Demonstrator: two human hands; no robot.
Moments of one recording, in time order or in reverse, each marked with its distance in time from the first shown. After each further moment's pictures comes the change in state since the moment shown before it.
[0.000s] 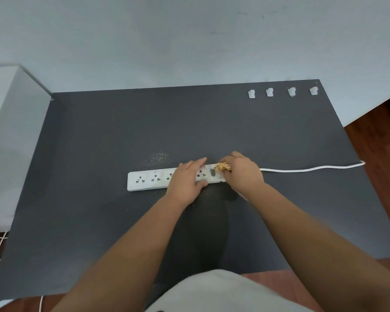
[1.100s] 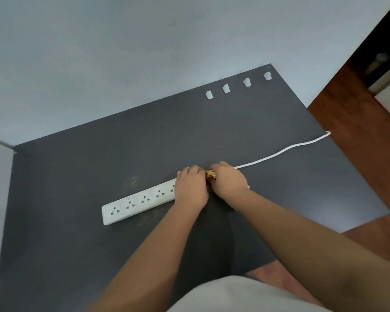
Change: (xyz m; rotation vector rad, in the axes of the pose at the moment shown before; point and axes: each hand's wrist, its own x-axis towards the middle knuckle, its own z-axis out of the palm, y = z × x) left_hand 0.034 0.078 0.039 0.437 -0.135 0.050; right_hand -0.011 0.039 0.016 0.162 0.035 0.199
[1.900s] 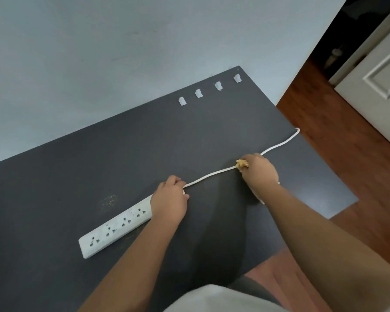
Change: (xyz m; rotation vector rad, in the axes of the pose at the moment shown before) left_hand 0.005 -0.011 0.000 -0.023 -0.038 -0.010; right_hand -0.005 0.105 -0.061 0.010 0.185 0.372
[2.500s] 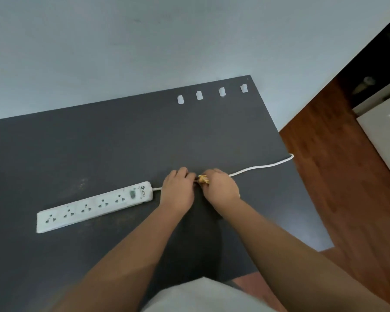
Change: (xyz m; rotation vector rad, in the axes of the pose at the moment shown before) left_hand 0.042 0.094 0.035 -0.022 0.114 0.022; right_hand 0.013 -0.015 0.007 -0.020 -0.198 -0.394
